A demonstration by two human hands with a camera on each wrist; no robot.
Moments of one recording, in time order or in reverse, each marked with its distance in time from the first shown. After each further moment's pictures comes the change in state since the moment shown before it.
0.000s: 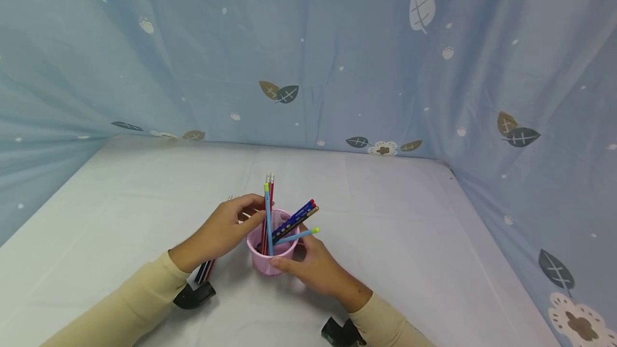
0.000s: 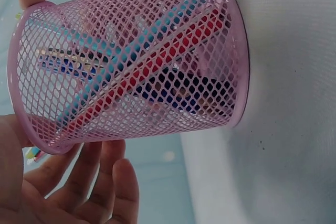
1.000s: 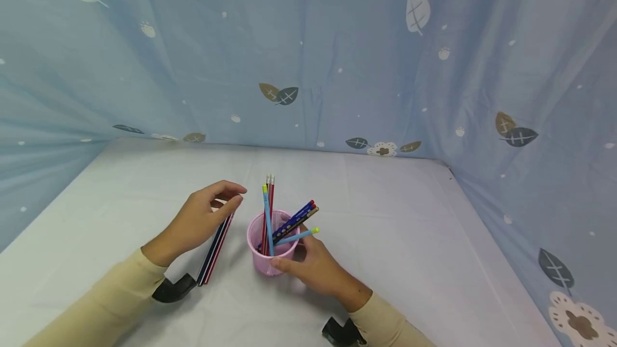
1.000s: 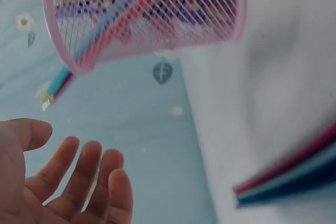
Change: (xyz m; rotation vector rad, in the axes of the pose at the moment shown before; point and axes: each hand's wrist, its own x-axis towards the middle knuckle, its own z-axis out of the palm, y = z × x) left_hand -0.010 -0.010 -0.037 0.074 0.156 -0.024; right_hand 0.000 0.000 0.001 0.019 -0.009 -0.003
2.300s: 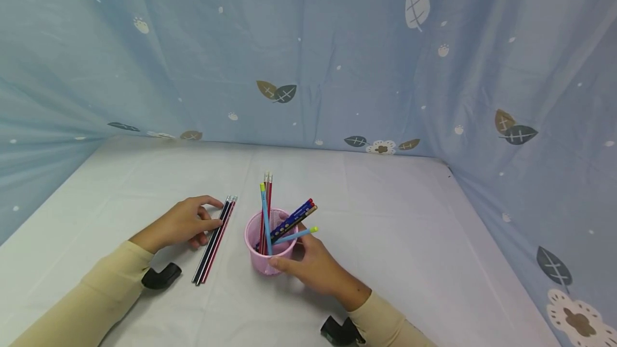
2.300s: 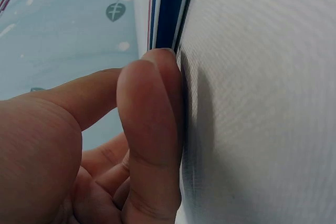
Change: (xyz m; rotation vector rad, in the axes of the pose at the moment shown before) left_hand 0.004 -0.067 -0.016 -0.038 -0.330 -0.355; right_hand 0.000 0.001 -0.001 -0.048 0.010 0.009
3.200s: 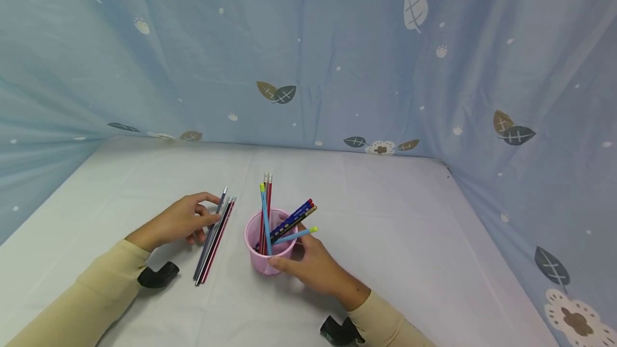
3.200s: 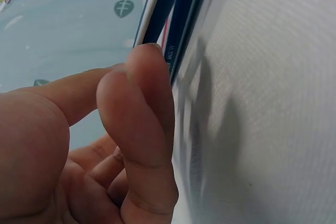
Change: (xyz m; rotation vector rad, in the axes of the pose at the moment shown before) left_hand 0.001 0.000 -0.006 -0.041 -0.015 0.007; right_hand 0.000 0.002 0.000 0.021 0.000 -0.055
